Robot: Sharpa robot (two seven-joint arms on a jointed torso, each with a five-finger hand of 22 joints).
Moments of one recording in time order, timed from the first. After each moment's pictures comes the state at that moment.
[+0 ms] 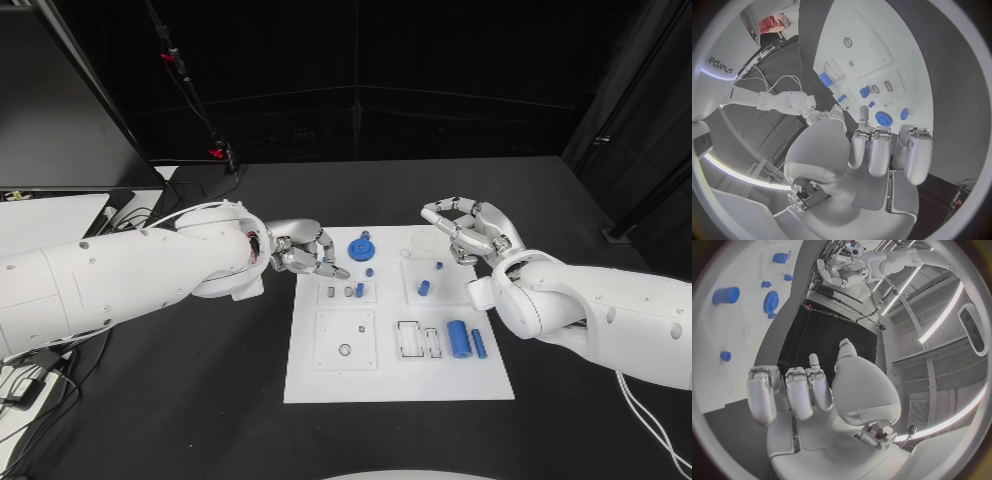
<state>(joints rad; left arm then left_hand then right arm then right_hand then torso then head) 1.42 -0.70 -0.24 1.44 -1.07 0.04 -0.09 1.23 0.11 -0.15 0.29 0.15 0.70 0.10 0.76 0.44 1.47 0.05 1.57 1.31 1.46 0.00 1.57 1.31 0.01 1.46 0.12 1.57 1.31 1.17 -0.87 -0.13 1.50 -0.30 -0.56 0.46 1.24 0.06 -0.27 0.26 0.33 0.46 0.16 0.67 0.15 1.46 0.12 1.57 1.31 1.47 0.06 1.57 1.31 0.01 1.47 0.17 1.54 1.31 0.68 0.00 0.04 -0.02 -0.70</state>
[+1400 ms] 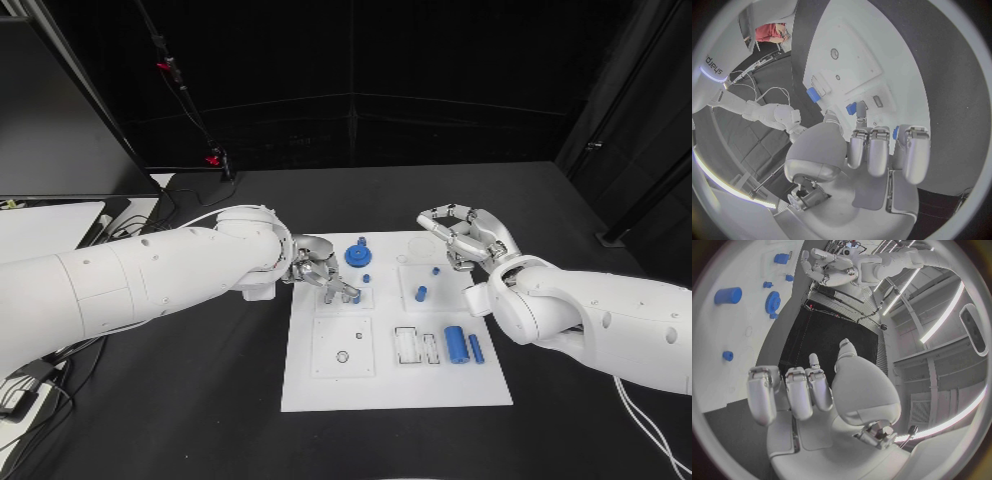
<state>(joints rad) 1.40 -0.52 -0.24 1.24 -1.10 0.24 -0.16 1.10 0.13 -0.31 0.29 0.16 0.84 0.07 0.66 0.53 1.47 0.01 1.57 1.31 1.47 -0.03 1.57 1.31 0.01 1.47 0.09 1.57 1.31 1.17 -0.88 -0.13 1.50 -0.30 -0.57 0.44 1.24 0.06 -0.27 0.27 0.33 0.46 0.16 0.67 0.14 1.46 0.12 1.57 1.31 1.47 0.06 1.57 1.31 0.01 1.47 0.17 1.54 1.31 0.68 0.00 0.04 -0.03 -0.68</state>
